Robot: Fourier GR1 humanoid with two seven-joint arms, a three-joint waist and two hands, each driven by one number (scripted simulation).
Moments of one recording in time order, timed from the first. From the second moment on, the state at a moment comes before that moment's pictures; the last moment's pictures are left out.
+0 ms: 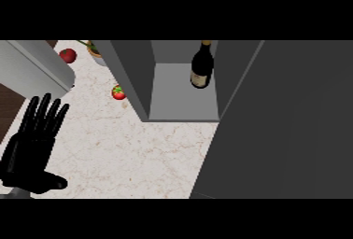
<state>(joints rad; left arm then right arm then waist) 0.01 0.46 -0.07 -1.47 0.75 -0.27 -0.39 0.30 -0.81 0.76 -2.51 -0.02 -0.20 0.05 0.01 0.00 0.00</state>
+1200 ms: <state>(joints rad) -0.05 0.55 0.01 -1.39 0.82 -0.40 -0.33 -0.17 -0.47 0.68 -2.37 -0.08 -0.17 0.37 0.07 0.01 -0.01</state>
